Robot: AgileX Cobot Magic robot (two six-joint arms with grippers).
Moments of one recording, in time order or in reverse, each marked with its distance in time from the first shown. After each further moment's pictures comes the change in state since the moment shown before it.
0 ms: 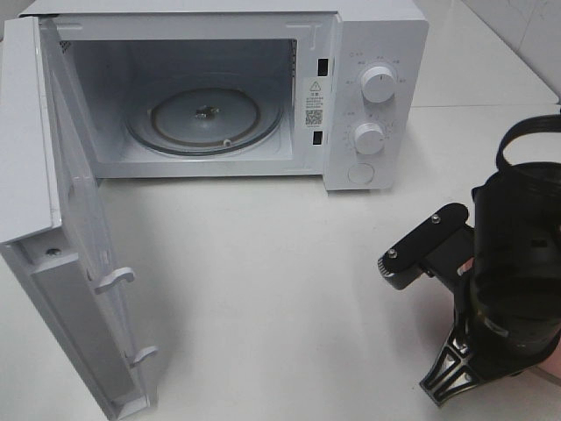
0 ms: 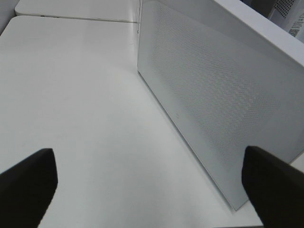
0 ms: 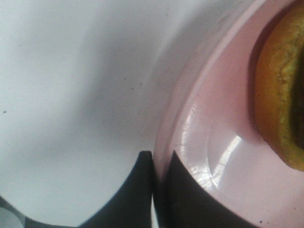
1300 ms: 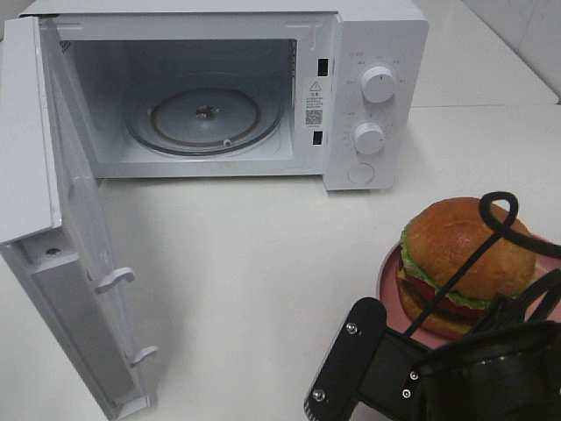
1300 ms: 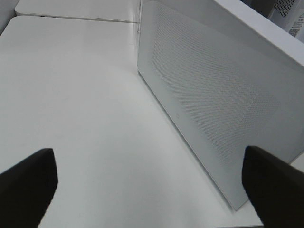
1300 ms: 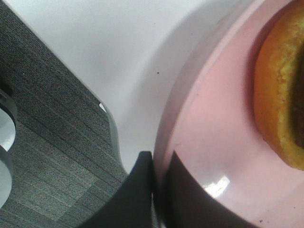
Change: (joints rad) left arm 0.000 0.000 0.000 0.000 0.000 0.000; right arm 0.452 0.000 0.000 0.023 0.073 -0.011
